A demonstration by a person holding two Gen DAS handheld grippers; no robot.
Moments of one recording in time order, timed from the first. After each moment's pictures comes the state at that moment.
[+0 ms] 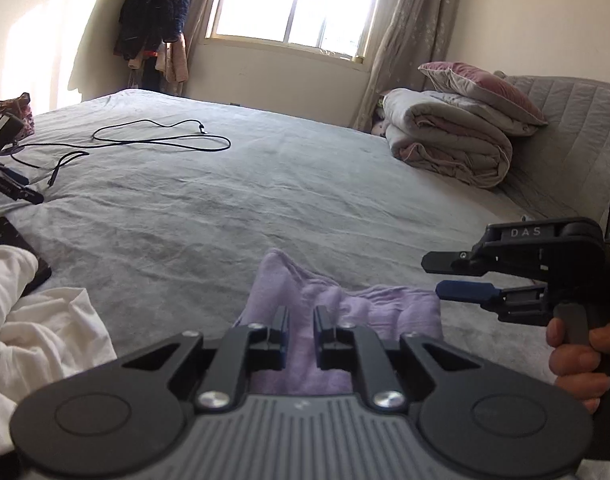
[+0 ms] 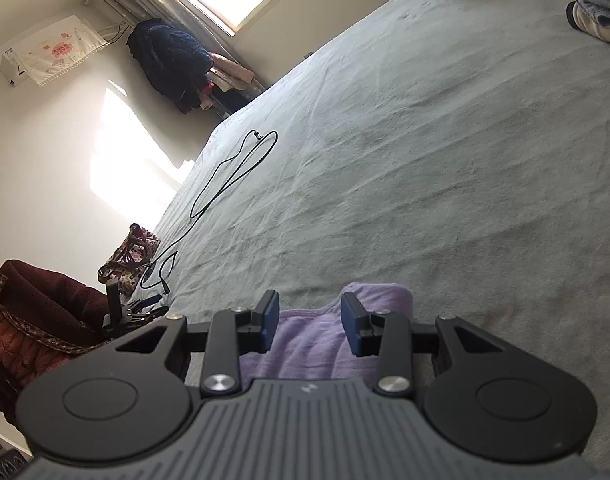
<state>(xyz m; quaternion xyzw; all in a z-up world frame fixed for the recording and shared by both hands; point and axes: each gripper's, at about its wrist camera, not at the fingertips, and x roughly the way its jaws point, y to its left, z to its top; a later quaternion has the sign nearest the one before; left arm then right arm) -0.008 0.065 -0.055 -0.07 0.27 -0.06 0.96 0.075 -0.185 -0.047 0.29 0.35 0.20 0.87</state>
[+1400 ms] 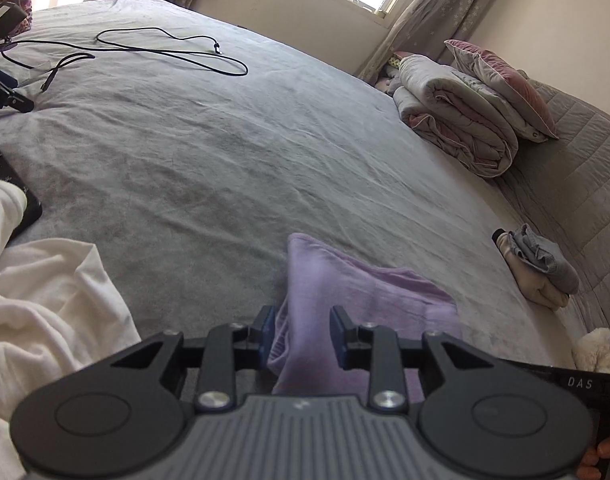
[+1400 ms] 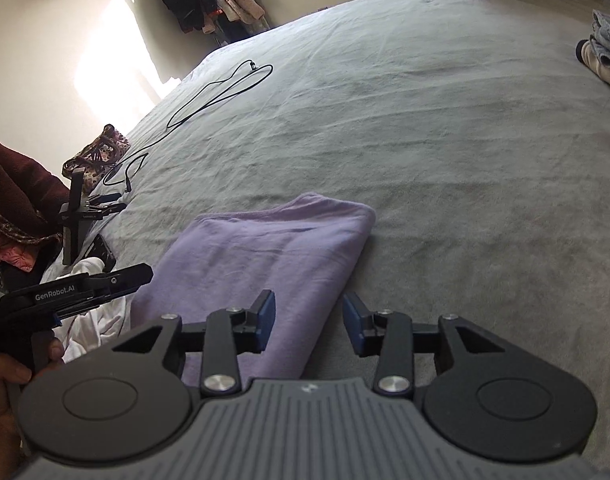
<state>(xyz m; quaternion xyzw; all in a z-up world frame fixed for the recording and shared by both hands) 0.017 0.135 -0.067 -0.19 0.37 -0.09 0.90 0.041 -0.172 -0.057 0.16 0.43 0.21 0.86</state>
